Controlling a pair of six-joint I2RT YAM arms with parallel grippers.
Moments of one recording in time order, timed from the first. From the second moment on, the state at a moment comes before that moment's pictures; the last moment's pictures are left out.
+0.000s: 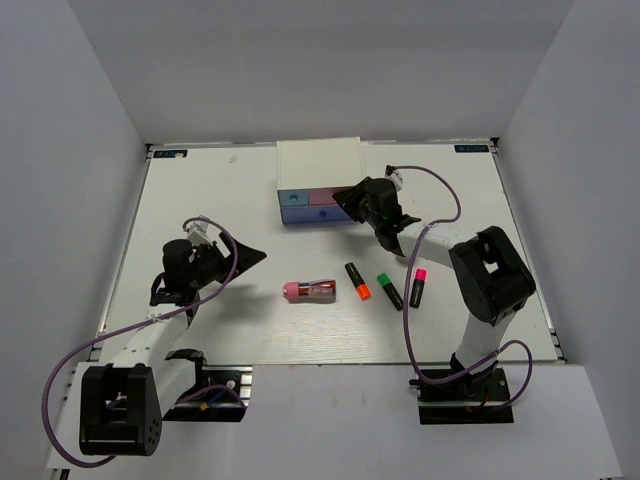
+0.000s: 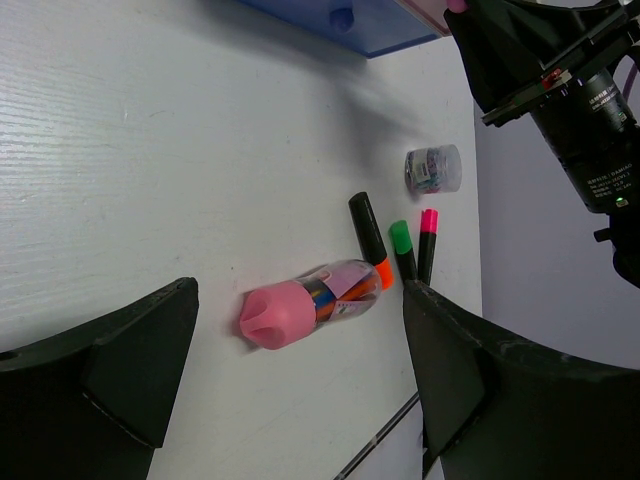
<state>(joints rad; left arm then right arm) -0.02 0.98 0.33 0.21 0.62 -0.75 0.57 1.79 1.03 0.39 0.12 1.07</state>
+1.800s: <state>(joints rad) -0.43 1.19 0.78 -0.36 0.48 -0.54 0.62 1.07 0.41 0.55 -0.21 0.59</state>
